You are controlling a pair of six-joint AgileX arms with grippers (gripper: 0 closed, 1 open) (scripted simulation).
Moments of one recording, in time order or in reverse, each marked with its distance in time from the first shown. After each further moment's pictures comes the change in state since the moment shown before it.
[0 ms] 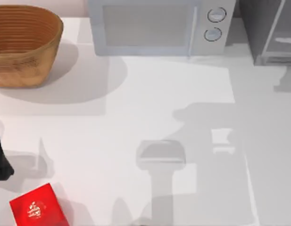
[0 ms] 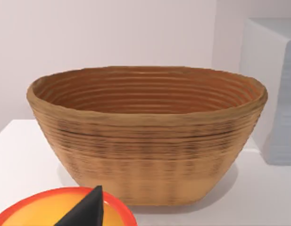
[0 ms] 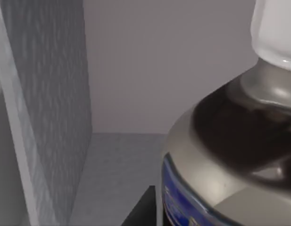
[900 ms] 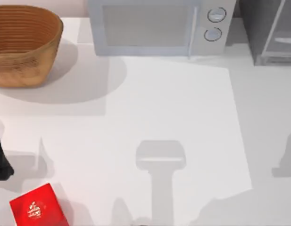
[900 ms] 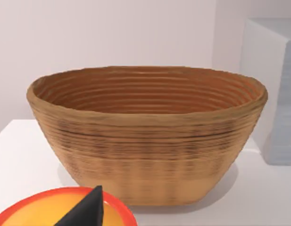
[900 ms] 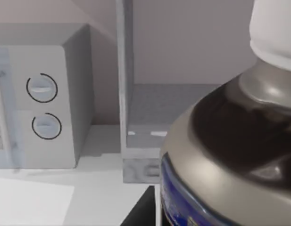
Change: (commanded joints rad) left arm 0.000 0.000 0.000 0.000 0.000 0.000; right arm 0.206 -1.291 -0.675 -0.521 0.189 0.019
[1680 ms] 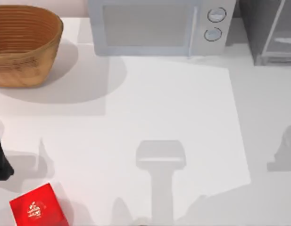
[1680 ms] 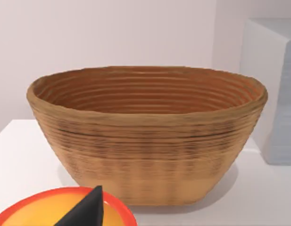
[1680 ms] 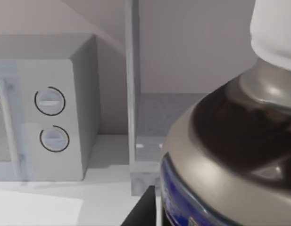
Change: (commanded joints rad) left arm 0.000 0.000 0.000 0.000 0.000 0.000; right arm 0.073 0.126 0.039 0.104 0.066 0.010
